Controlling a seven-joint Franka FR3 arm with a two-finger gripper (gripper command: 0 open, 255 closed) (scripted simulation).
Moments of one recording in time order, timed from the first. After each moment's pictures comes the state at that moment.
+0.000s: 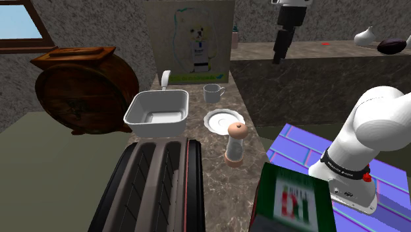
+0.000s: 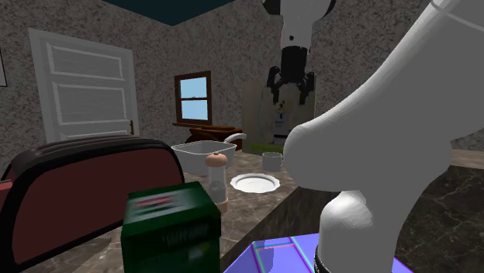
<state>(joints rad) -0.01 -0.74 -0.06 -2.37 0.03 1.61 -0.17</state>
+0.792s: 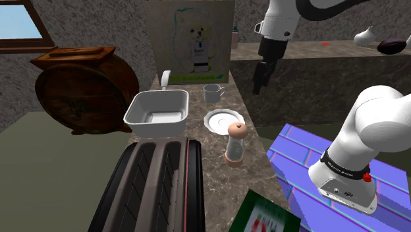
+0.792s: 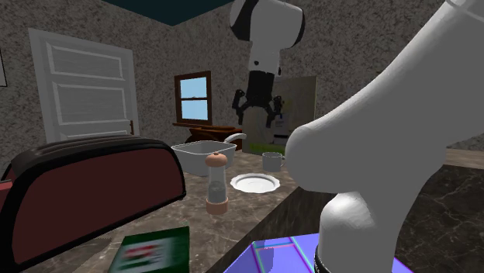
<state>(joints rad) 0.08 -0.75 0.10 -2.57 0.20 1.86 0.01</state>
